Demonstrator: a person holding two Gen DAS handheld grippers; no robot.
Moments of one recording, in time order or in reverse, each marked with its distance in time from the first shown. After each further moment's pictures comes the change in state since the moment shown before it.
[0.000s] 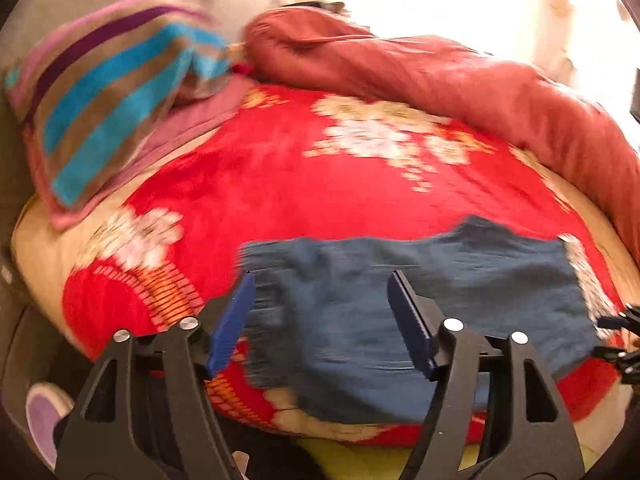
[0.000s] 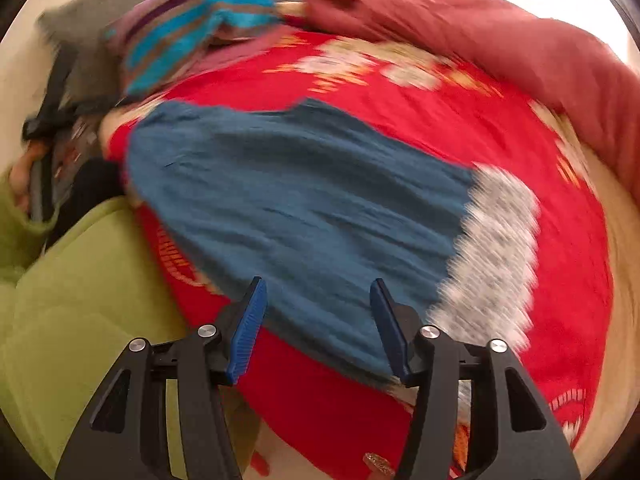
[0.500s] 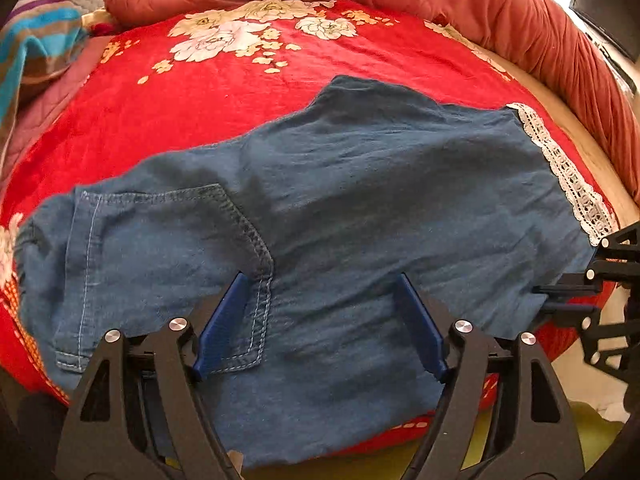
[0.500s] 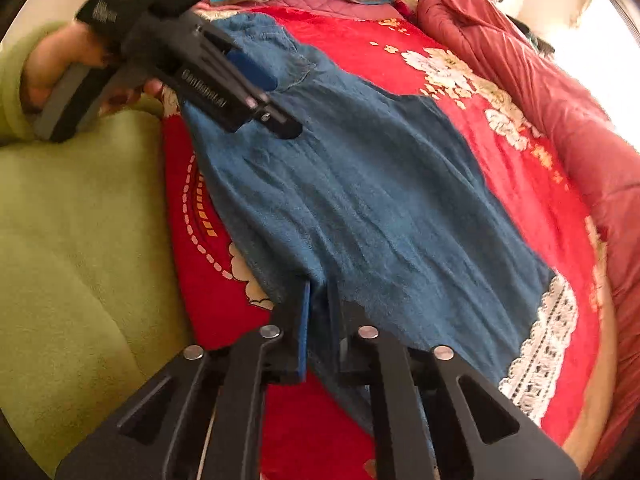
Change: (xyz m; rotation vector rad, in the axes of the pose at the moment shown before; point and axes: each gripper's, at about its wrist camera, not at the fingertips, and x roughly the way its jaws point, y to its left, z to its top) left arm 0.089 -0.098 -0.036 0.218 0.299 -0.203; right arm 0.050 0.043 0.008 -0.318 0.104 -0.016
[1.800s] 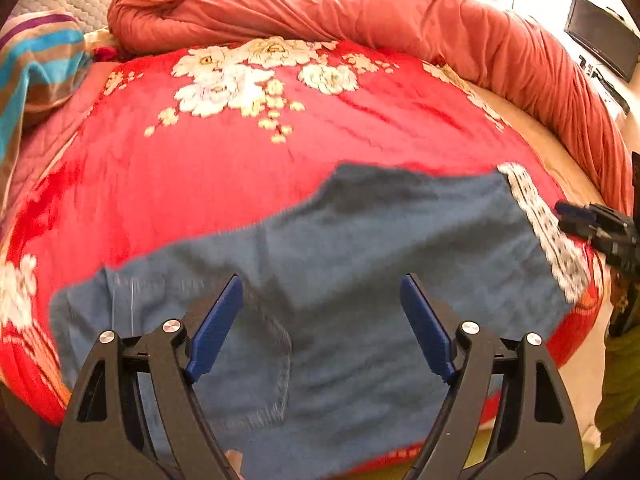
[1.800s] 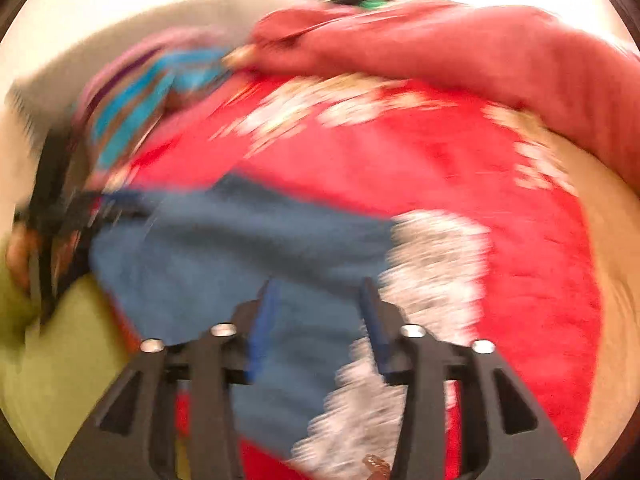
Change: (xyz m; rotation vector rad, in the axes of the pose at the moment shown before) left arm -0.023 0.006 0.059 -0.009 -0.078 -0.013; right arm -0.059 -0.172 -0.064 0.747 -0.239 -0.072
